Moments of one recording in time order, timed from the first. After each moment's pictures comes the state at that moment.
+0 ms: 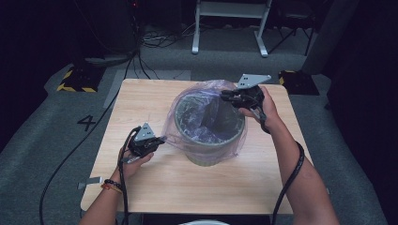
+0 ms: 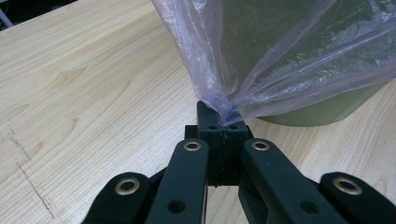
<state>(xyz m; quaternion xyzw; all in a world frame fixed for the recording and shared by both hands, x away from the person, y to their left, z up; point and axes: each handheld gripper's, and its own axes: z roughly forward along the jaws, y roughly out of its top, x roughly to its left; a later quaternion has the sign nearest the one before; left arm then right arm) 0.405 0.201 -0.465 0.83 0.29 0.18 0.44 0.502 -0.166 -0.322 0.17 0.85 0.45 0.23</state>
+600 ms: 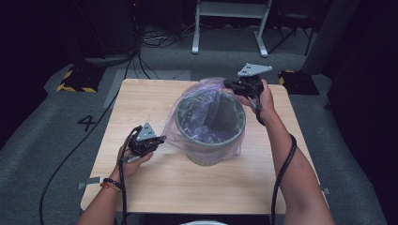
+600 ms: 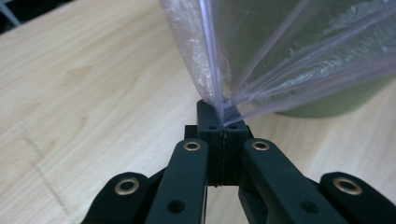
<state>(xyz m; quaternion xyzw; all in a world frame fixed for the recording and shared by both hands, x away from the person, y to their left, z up) 0.410 0.203 -0.460 0.83 0.29 0.19 0.43 0.541 -0.171 -0.324 0.24 0.81 0.47 0.24</state>
